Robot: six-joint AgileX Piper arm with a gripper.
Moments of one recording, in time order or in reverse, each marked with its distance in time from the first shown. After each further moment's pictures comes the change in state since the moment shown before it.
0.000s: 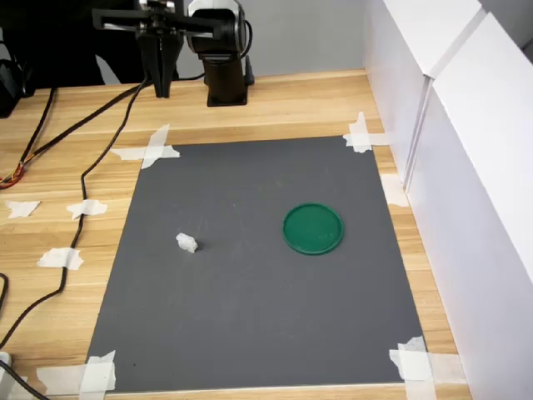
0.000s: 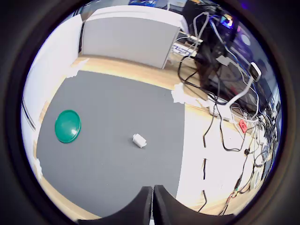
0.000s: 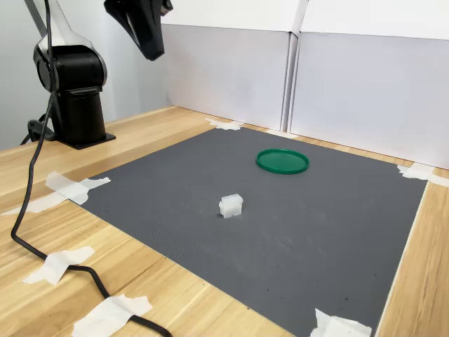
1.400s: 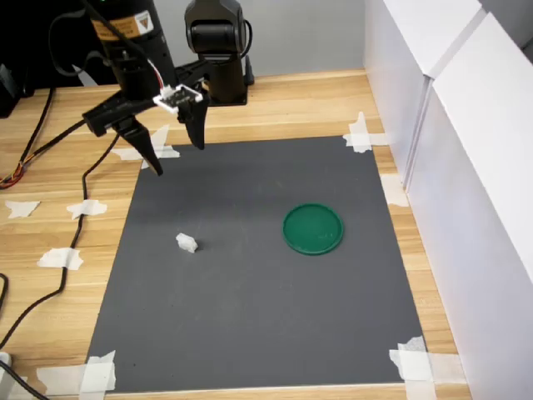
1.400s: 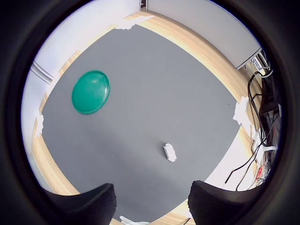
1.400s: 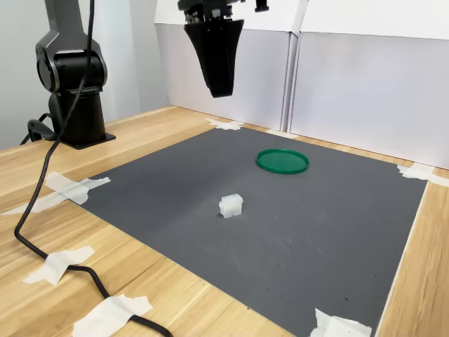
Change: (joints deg) arm 0.0 33.1 -28.1 6.8 19.8 -28.7
